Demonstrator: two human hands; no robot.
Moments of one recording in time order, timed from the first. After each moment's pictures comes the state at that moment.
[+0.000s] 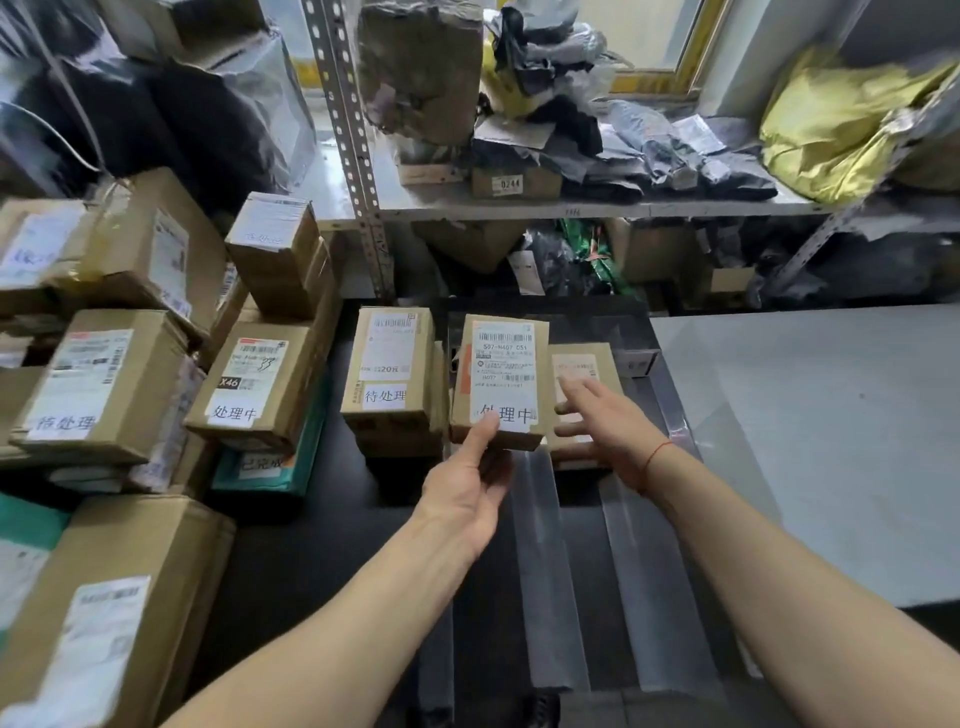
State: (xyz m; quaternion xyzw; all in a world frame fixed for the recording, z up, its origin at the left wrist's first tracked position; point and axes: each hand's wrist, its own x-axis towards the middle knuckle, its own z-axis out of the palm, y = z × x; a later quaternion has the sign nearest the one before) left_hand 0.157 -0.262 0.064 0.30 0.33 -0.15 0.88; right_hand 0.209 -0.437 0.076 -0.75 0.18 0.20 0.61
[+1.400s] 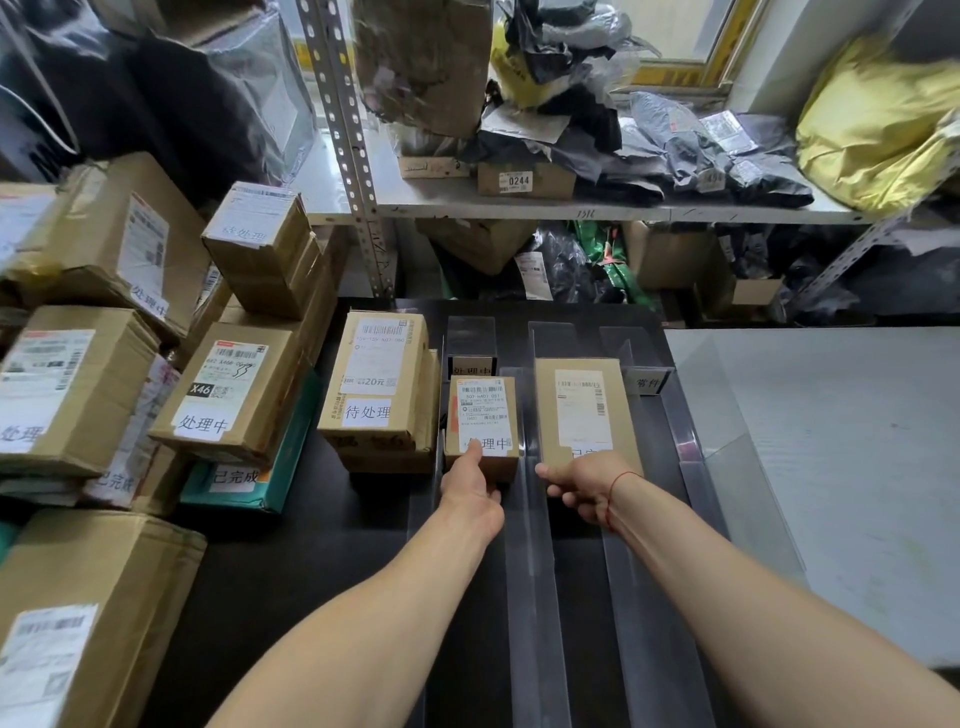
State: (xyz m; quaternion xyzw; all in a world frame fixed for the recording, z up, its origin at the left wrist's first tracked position) left_hand 0.234 -0.303 -0.053 0.28 0.49 -0.10 0.82; right_hand 0.244 -0.455 -0.022 -0.71 0.35 0.32 0.53
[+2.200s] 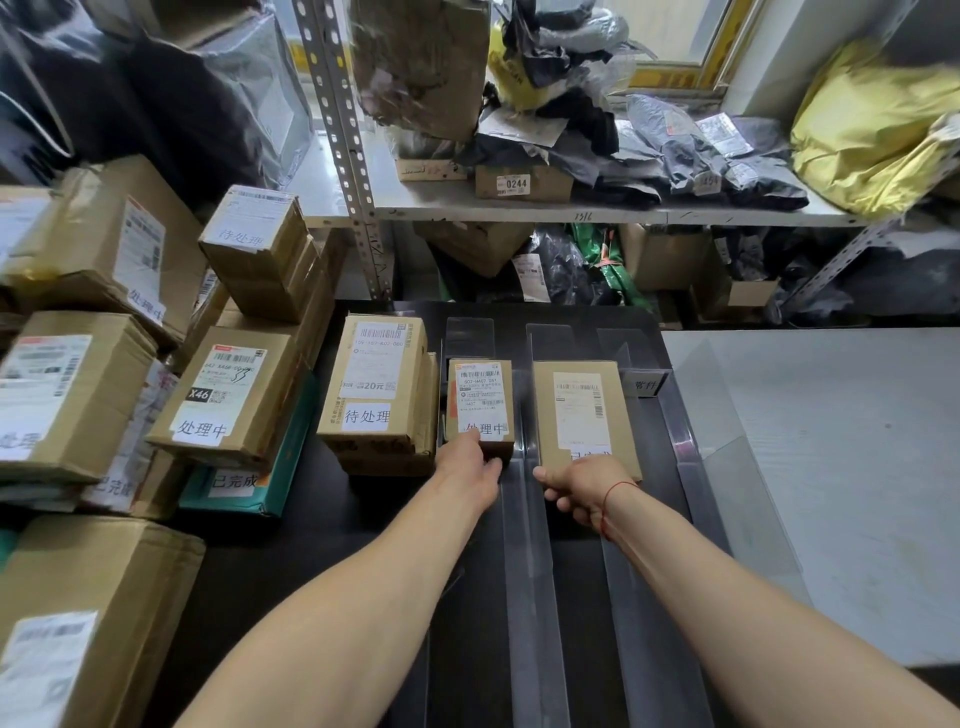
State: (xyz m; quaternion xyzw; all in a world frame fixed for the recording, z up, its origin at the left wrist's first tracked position) left_hand 0.260 -0.291 -0.026 0.32 0.47 -0.14 0.81; right_hand 0.241 -0.451 -0.025 -0.73 0.33 0.30 0.52
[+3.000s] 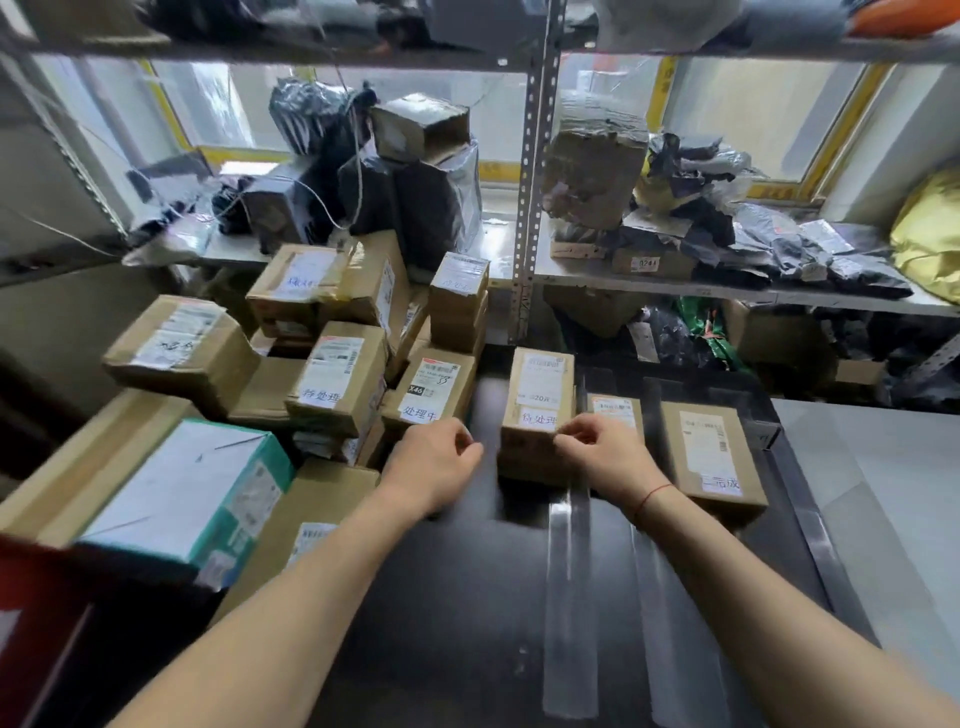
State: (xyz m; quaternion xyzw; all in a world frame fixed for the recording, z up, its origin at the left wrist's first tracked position) left_hand 0.112 -0.028 0.128 0.95 0.10 -0.05 0.29; right_hand 0.159 -0.259 0.114 -0.87 -0.02 0.13 0.47
